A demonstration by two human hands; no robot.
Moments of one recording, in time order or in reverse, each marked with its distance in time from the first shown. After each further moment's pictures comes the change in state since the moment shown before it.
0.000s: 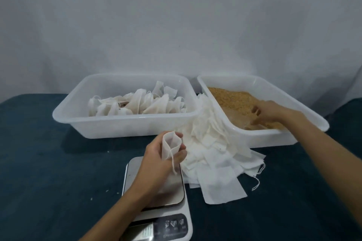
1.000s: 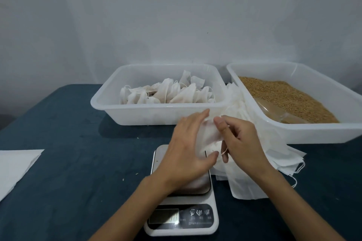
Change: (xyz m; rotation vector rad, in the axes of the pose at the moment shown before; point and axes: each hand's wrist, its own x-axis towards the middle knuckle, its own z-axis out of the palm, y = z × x) left_hand -0.001 0.006 -0.006 0.711 -0.046 0.393; right_hand -0.162 -0.190 0.074 1.203 0.297 -0.594
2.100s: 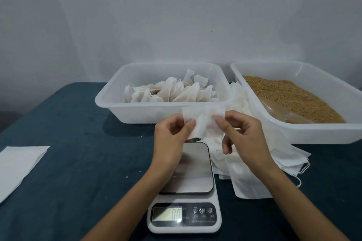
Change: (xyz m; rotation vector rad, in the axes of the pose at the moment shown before) left_hand 0.009 -0.013 -0.010 -0.649 0.347 -0.431; right_hand 0.006 0.009 0.000 0.225 0.035 0.017
